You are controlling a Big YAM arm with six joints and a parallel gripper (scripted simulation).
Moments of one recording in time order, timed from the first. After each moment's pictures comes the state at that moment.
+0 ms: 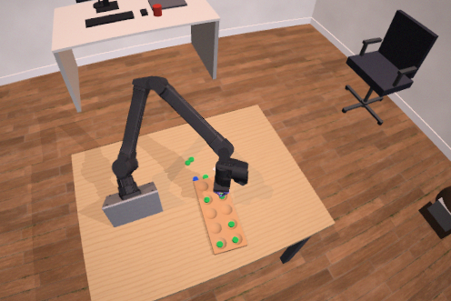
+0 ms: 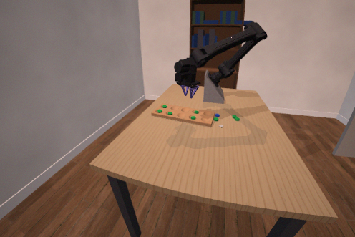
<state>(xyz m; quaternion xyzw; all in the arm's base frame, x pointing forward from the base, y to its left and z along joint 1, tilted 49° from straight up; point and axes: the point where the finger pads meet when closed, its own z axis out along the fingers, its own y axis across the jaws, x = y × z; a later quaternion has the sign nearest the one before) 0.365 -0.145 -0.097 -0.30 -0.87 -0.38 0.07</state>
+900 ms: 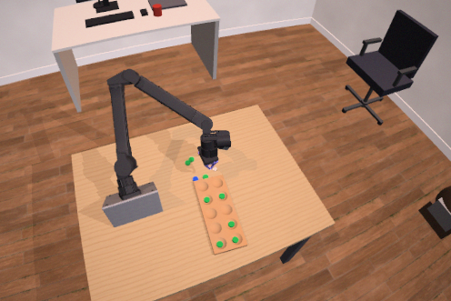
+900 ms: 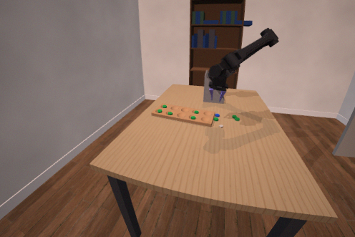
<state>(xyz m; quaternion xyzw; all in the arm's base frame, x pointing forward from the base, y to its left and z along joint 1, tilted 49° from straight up) 0.384 -0.038 0.017 -0.08 -0.92 -0.39 -0.04</state>
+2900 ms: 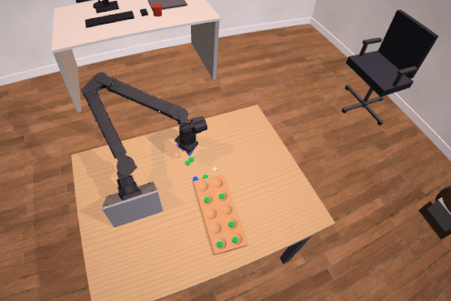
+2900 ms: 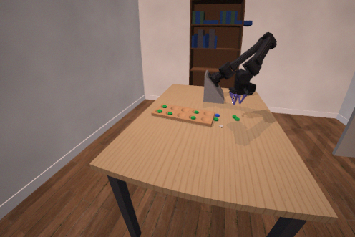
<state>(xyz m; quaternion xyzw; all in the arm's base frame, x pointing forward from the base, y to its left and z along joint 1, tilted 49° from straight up) 0.339 0.082 0.092 0.16 -0.89 -0.39 -0.14</state>
